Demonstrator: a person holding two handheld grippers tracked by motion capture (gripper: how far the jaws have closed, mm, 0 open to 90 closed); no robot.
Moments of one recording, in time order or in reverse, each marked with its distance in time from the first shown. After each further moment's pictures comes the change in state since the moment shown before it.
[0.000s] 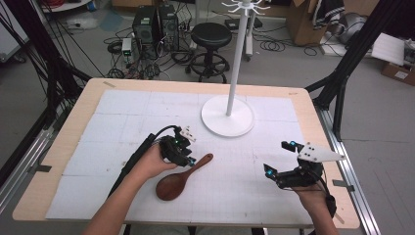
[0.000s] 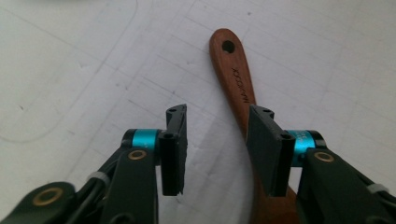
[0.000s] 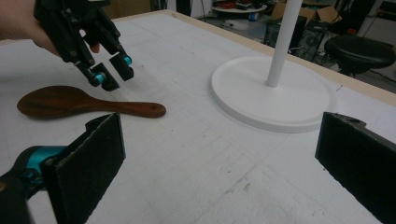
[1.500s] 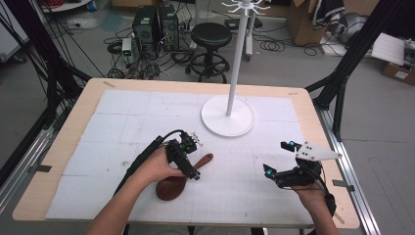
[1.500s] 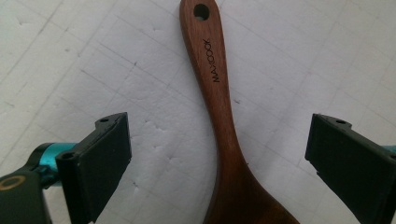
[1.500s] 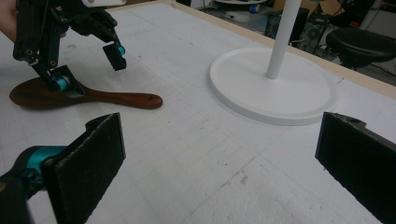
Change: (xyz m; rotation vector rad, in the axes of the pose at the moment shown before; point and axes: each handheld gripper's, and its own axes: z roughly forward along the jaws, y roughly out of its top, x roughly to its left) left arm -0.014 0.010 0.016 0.154 0.001 -0.057; right arm -0.003 -0.003 0.004 0.034 0.002 -0.012
